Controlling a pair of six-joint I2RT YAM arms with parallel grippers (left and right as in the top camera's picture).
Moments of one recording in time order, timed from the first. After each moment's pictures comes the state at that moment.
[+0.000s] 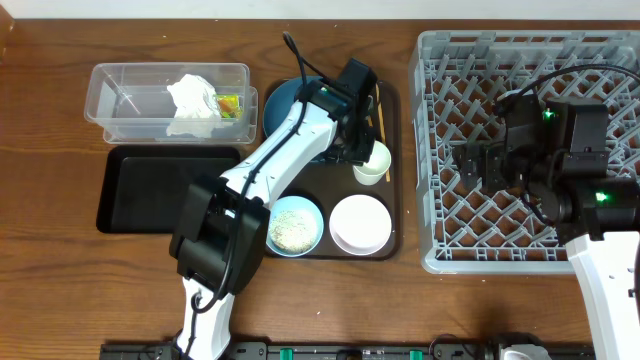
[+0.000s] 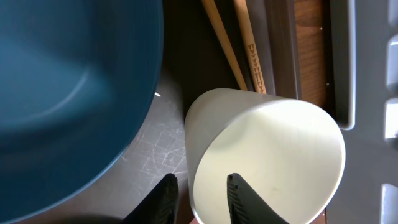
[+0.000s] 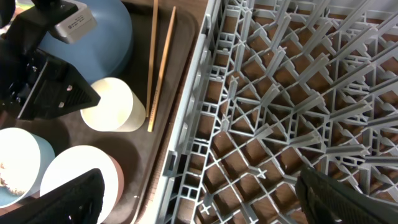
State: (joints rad) left arm -0.56 2.09 1.72 -0.96 0.19 -0.33; right arm 0.05 1.20 1.20 -0.87 -0.21 -0.07
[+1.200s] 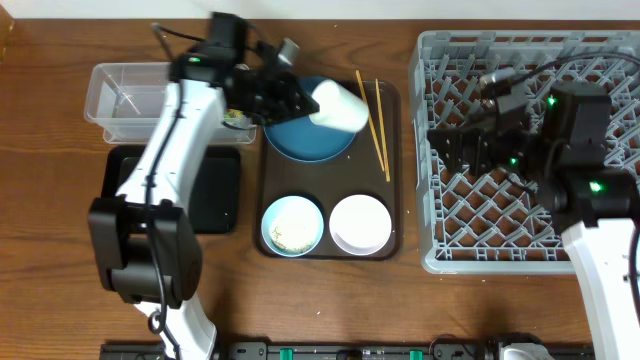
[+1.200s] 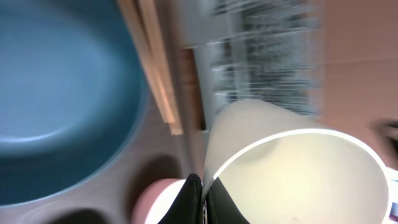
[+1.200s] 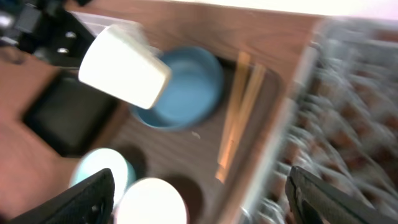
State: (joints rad) left arm -0.13 1.91 1.68 -0.92 0.94 -0.23; right arm 0.05 1.25 1.20 -0.64 -0.63 -0.04
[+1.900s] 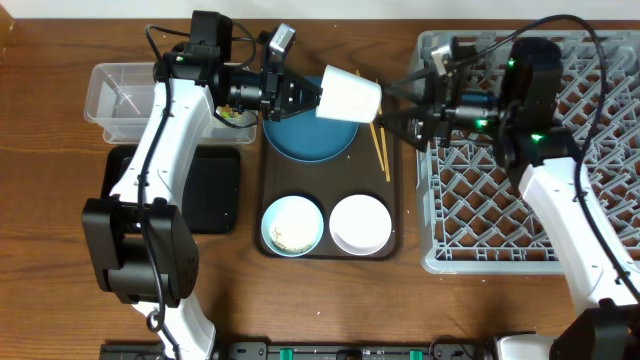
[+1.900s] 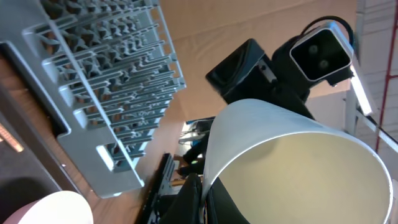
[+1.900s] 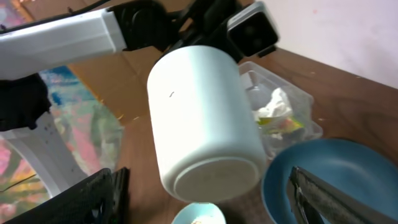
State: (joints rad) left arm -0.10 1.91 1.68 -0.91 1.47 -0.15; right arm 0.14 1.52 1.20 -0.05 -1.26 0.13
